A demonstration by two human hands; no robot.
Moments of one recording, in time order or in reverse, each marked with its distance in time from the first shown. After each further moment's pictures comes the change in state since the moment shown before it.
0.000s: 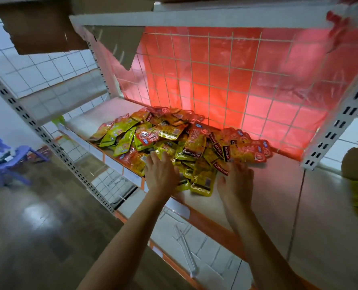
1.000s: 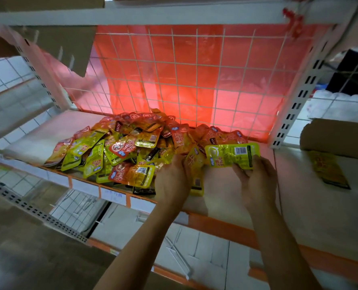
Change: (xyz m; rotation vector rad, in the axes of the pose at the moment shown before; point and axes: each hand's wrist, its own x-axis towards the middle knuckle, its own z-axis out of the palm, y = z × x) left_hand -0.007 0.025 0.012 -0.347 0.208 0.485; right_hand -0.013 0.001 -0.047 1.489 0.487 0.527
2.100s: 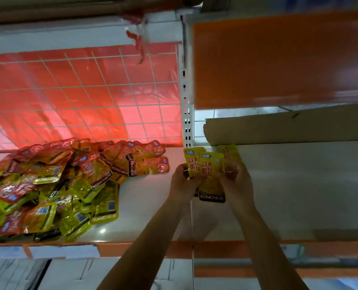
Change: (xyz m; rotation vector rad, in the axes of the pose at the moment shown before) left_hand -0.025 0.203 0.111 -1.135 -0.660 -0.508; right_hand 0.070 -0.090 -0.154 -0.764 0.051 -0.257
